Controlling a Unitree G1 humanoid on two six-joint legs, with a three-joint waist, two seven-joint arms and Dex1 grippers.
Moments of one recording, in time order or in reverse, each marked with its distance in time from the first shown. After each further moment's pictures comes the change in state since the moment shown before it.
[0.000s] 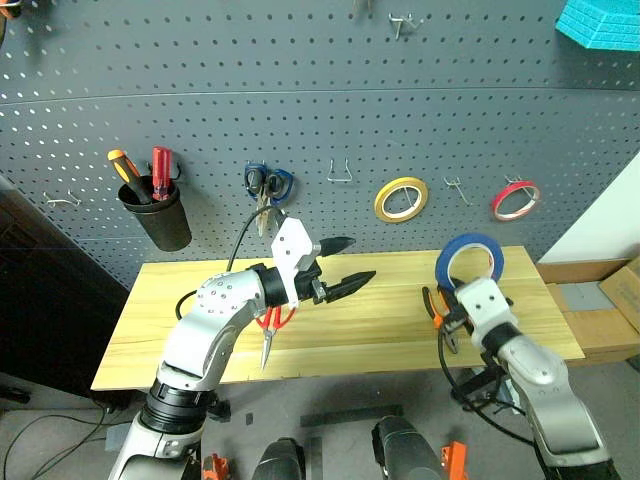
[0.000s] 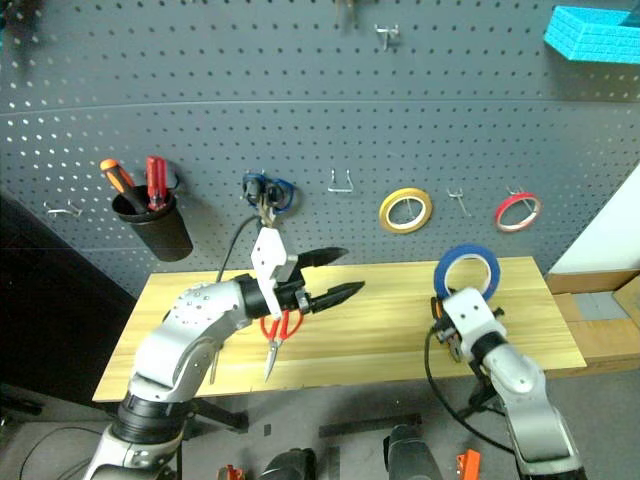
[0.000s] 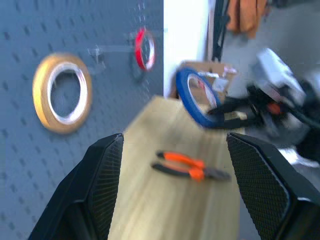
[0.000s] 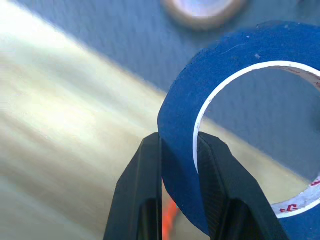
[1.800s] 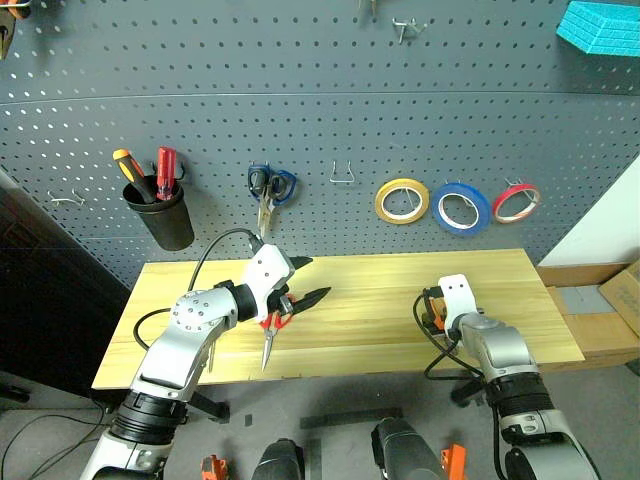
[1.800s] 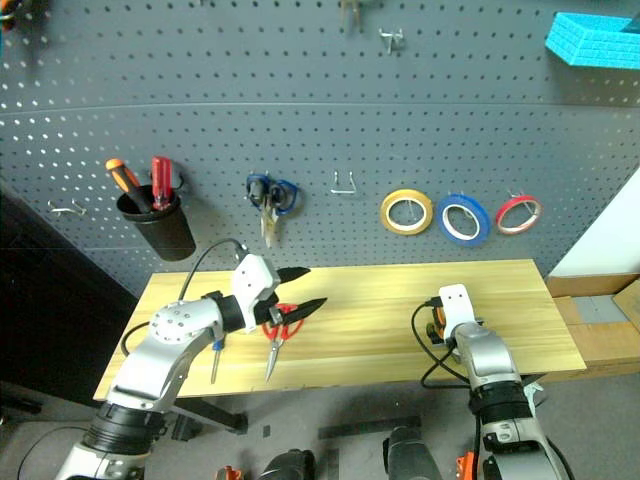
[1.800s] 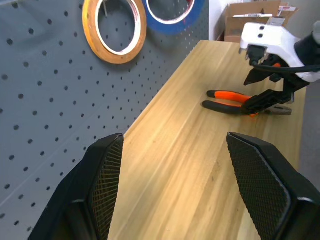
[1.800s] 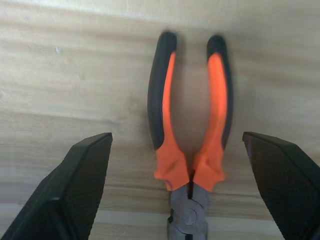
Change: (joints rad) left arm 0.112 0.141 0.005 0.165 0.149 -0.177 0.004; right arm -0.400 0.163 -0.029 0.630 0.088 0.622 -0.173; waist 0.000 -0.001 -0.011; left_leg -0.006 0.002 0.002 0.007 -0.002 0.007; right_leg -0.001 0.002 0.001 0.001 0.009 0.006
